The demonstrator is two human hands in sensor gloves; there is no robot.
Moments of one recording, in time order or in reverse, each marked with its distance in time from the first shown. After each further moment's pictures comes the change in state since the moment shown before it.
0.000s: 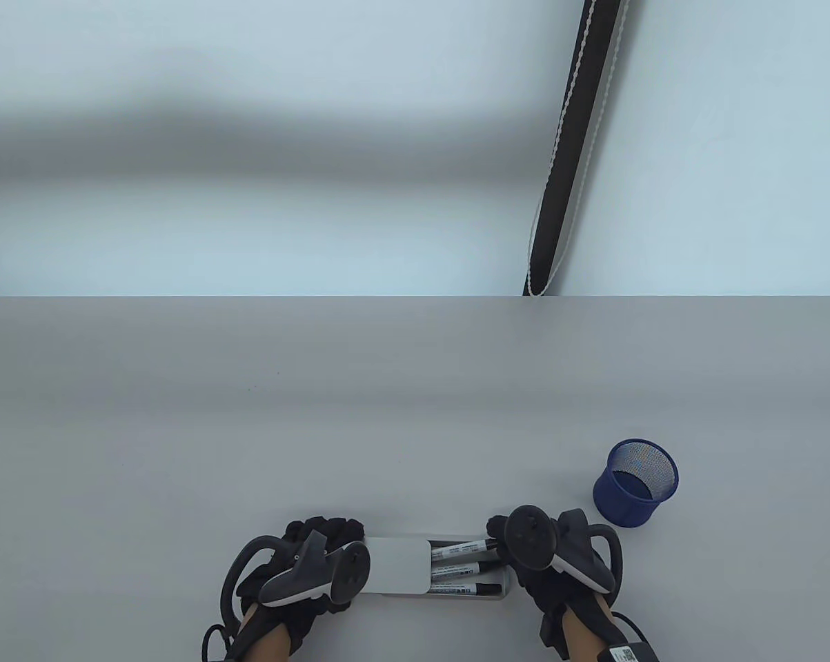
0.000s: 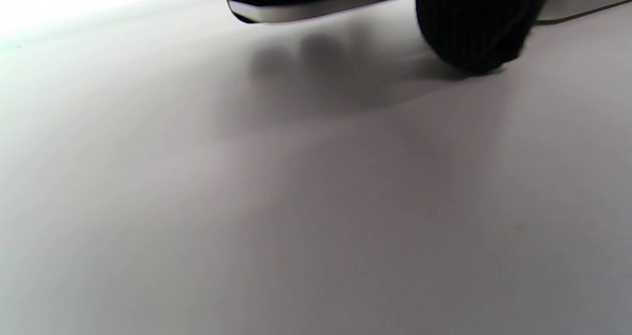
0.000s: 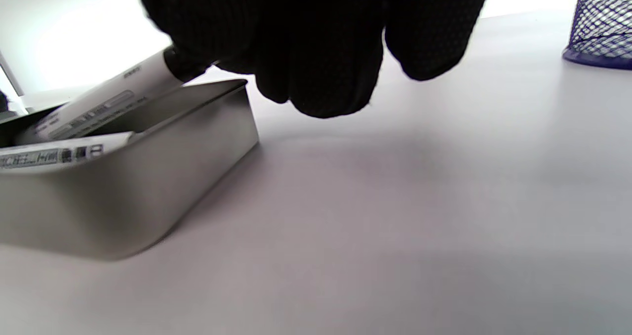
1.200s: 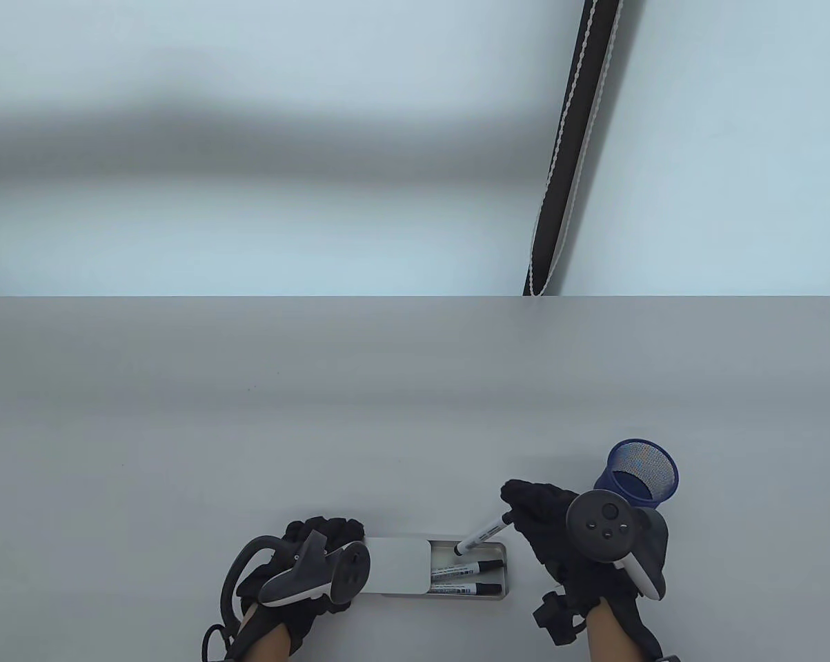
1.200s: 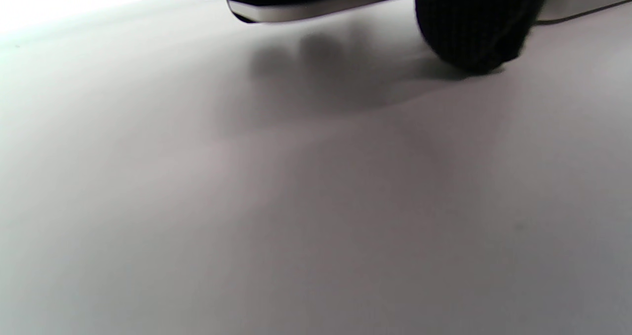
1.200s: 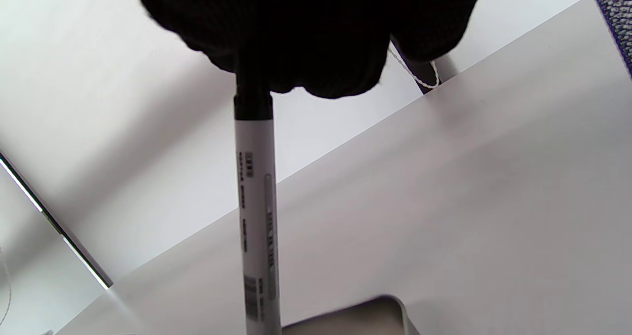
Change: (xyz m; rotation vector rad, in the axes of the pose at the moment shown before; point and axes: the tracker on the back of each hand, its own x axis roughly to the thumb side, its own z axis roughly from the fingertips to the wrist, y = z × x) left_hand 0.000 0.000 0.000 0.001 -0.001 -0.001; right_hand -0.019 -0.058 0.020 -0.262 -0.015 -0.457
